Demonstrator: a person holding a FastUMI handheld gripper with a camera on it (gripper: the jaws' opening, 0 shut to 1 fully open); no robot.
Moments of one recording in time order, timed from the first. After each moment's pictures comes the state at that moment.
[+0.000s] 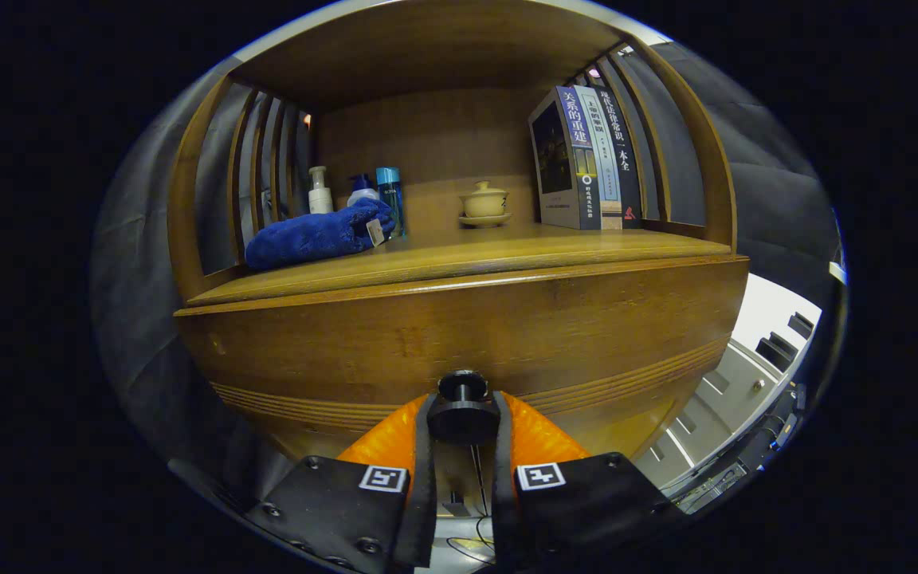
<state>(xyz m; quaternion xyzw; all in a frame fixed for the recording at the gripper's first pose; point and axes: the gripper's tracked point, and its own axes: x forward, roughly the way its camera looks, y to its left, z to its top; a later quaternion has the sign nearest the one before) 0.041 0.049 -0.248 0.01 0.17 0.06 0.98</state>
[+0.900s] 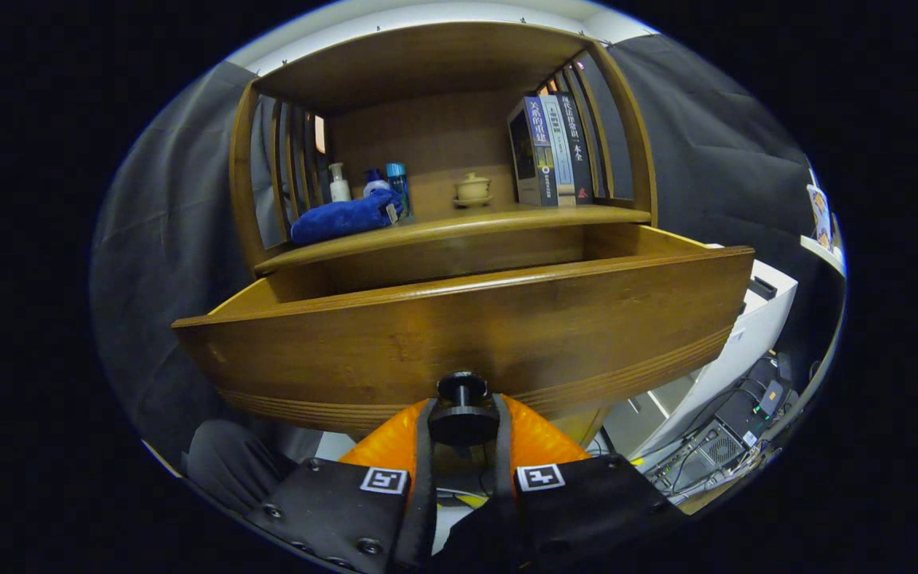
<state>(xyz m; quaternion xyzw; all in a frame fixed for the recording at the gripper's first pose) -0.099 0.030 -0.253 0.02 0.21 0.05 0.98</state>
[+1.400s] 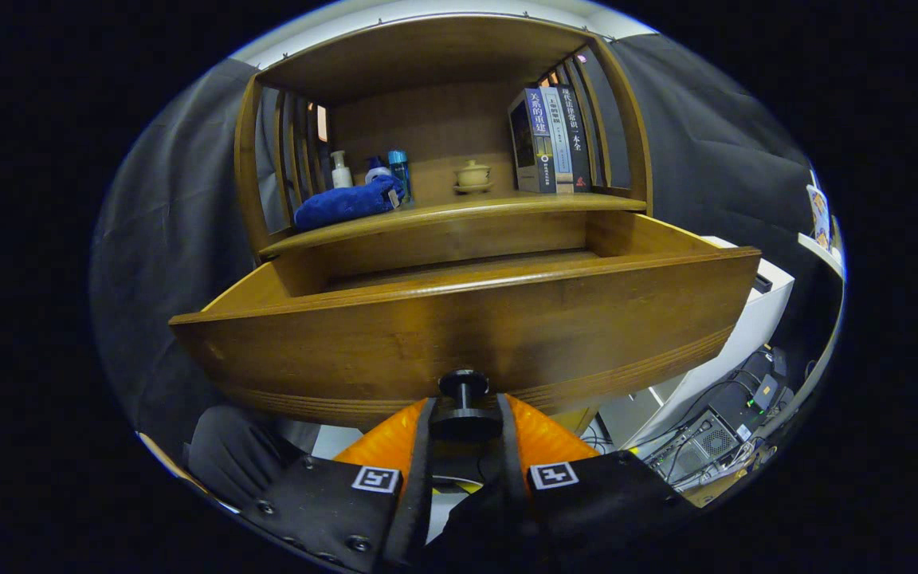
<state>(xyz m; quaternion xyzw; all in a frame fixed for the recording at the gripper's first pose) -0.113 0.031 -0.248 0.01 0.24 0.05 0.97</state>
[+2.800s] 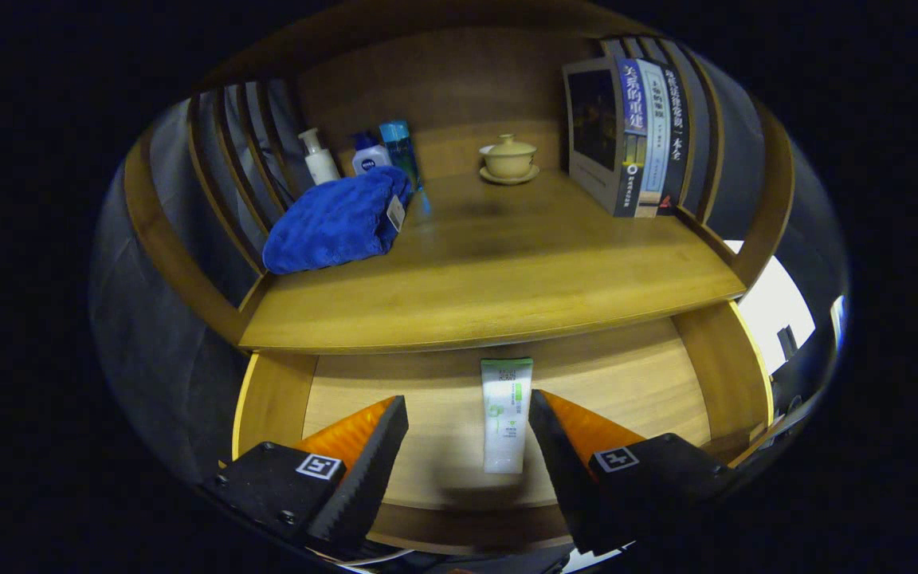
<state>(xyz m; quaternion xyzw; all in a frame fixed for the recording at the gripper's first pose) 0.047 0.083 -0.174 0.00 0.41 0.07 0.91</state>
